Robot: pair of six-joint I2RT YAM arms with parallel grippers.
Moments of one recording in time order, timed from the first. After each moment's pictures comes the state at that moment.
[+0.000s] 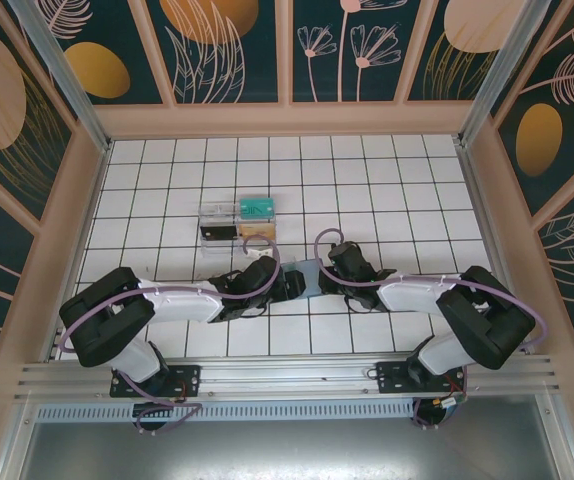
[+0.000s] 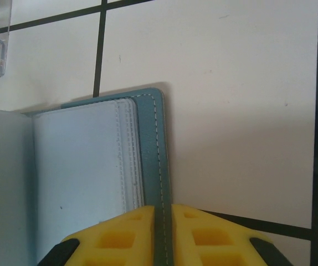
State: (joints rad) left arm -0.98 1.56 0.61 0.18 -0.09 -1.04; right arm 0.74 1.45 0.49 0.07 0.03 0.70
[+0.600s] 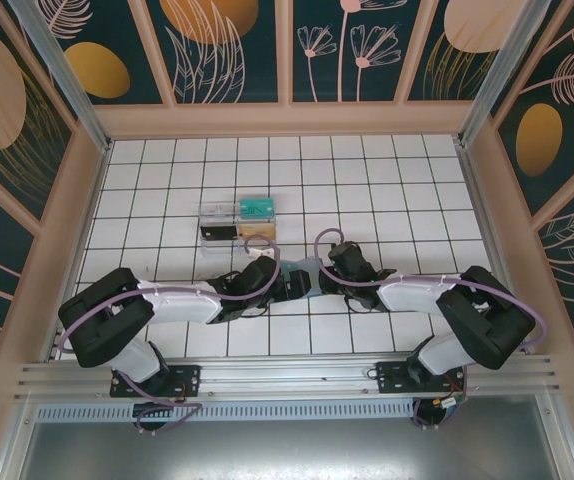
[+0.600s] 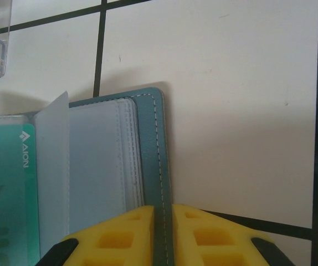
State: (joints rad) left arm -0.98 1.55 0.60 0.23 -0.06 -1.02; right arm 0.74 1.45 0.49 0.07 0.02 0.70
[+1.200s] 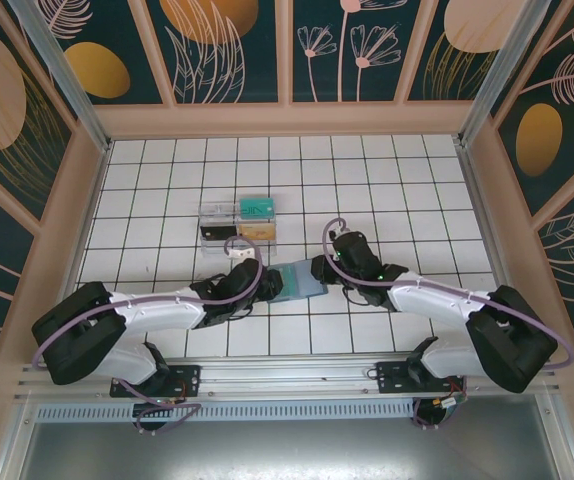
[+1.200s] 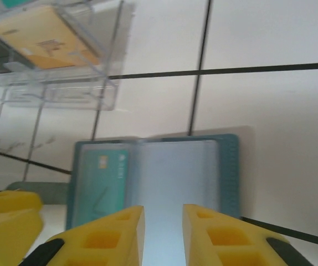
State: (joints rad) left arm -0.95 1.40 0.52 0.11 -0.21 -1.03; right arm 0.75 1.30 0.56 0.01 -0.06 0.68
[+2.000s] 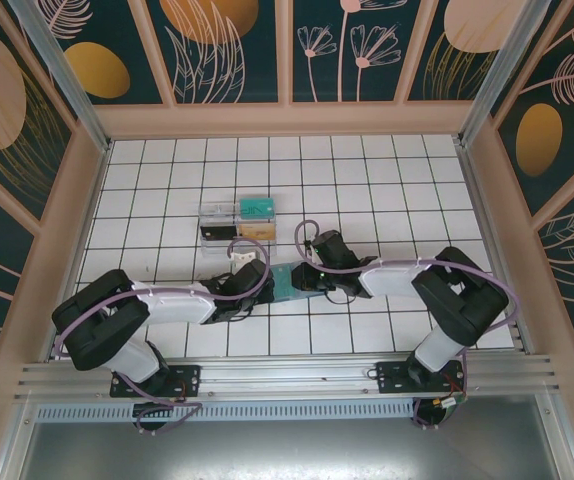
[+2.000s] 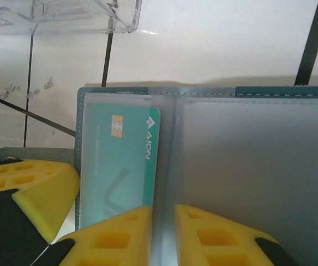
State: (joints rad) left arm -0.94 1.53 0.55 0.07 -0.22 -1.03; right arm 0.77 1.62 0.65 0.12 -0.30 0.71
